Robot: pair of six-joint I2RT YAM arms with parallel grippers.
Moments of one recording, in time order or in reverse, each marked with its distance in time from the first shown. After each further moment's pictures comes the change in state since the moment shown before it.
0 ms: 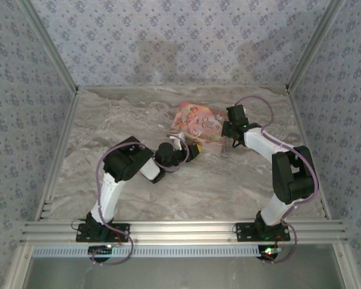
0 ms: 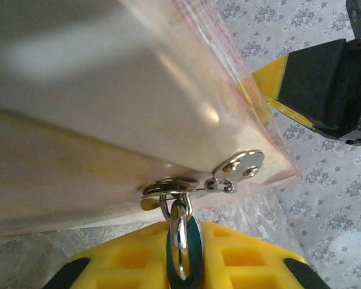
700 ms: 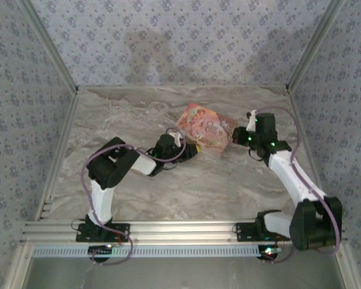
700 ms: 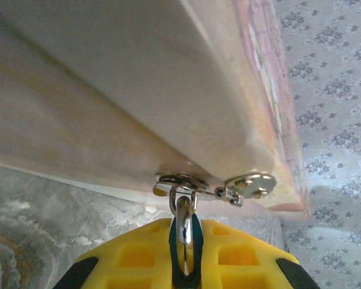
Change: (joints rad) left arm 0.013 -0.217 0.015 -0.473 0.084 -0.122; right arm -0.171 -0.488 -0.249 -0.023 -0.546 0.062
